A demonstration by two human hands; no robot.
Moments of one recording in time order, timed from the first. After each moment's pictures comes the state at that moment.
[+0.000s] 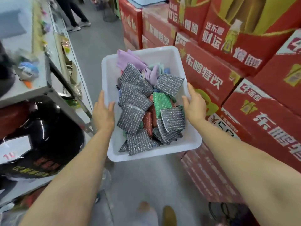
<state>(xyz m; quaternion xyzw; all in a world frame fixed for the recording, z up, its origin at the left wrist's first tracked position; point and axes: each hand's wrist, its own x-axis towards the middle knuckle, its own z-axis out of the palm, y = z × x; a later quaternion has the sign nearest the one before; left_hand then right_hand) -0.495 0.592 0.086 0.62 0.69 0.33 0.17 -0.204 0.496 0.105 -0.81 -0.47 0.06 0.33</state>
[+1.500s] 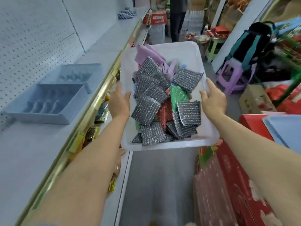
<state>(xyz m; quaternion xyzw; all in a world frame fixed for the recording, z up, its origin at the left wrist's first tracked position) -0.602 1.544 0.178 0.49 0.76 0.43 0.02 -0.291 1.597 0.183 -0.67 -0.64 0.10 0.37</state>
